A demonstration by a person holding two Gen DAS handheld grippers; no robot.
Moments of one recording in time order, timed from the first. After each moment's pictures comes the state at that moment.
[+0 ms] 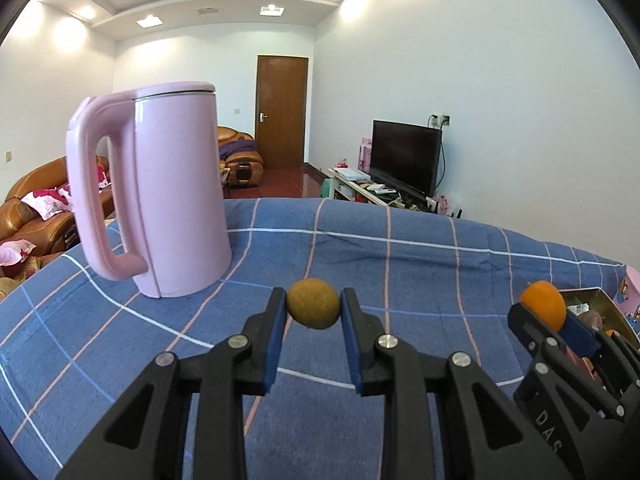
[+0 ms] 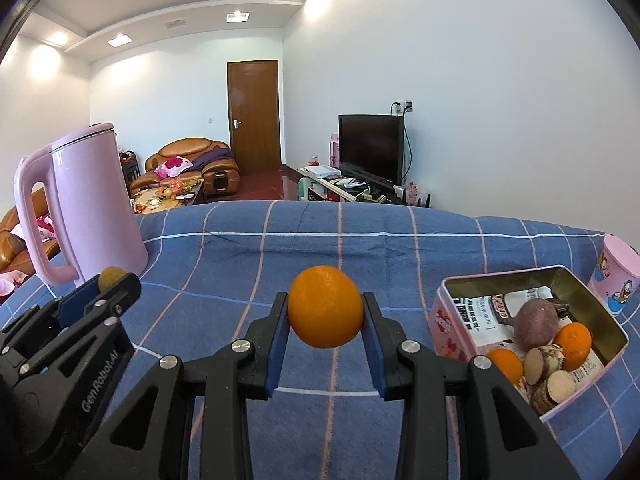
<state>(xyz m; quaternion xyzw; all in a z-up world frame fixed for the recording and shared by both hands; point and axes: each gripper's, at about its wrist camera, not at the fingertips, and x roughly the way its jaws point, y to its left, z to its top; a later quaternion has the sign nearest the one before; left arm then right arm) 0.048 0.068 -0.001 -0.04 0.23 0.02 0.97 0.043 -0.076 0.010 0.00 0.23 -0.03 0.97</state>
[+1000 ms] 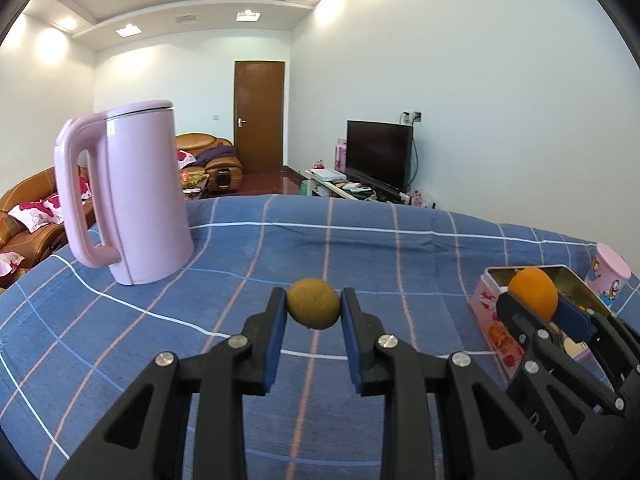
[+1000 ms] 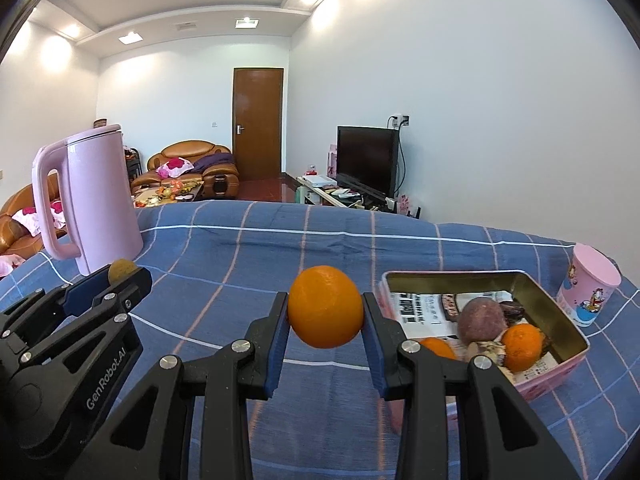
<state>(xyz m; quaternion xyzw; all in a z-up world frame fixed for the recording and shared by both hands) 0.014 0.011 0.002 -0.02 0.22 -0.01 0.97 0.003 -0.116 0.014 -0.02 0.21 -0.03 0.98</state>
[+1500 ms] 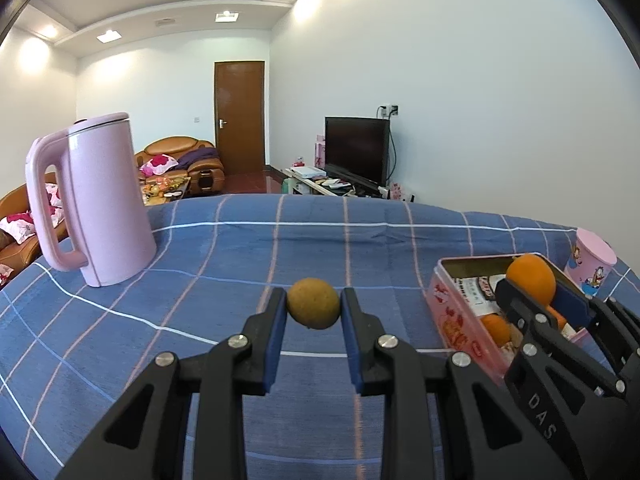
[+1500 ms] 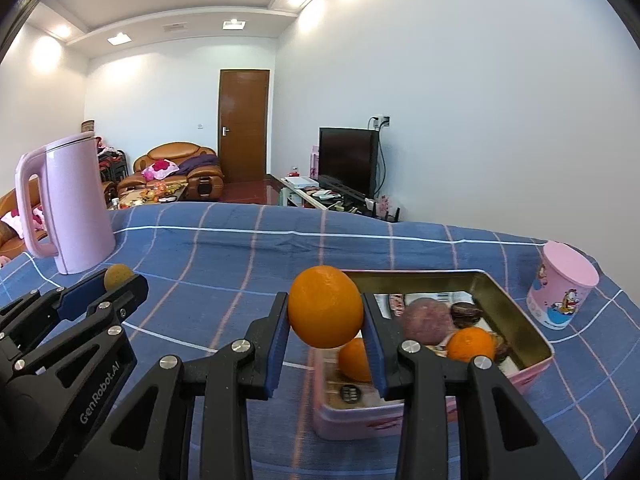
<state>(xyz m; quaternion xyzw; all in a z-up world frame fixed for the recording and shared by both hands) 0.010 -0.040 0.003 -0.01 0.23 -0.04 0.97 -0.006 -0.165 0.015 -0.03 0.21 -0.06 0.98</state>
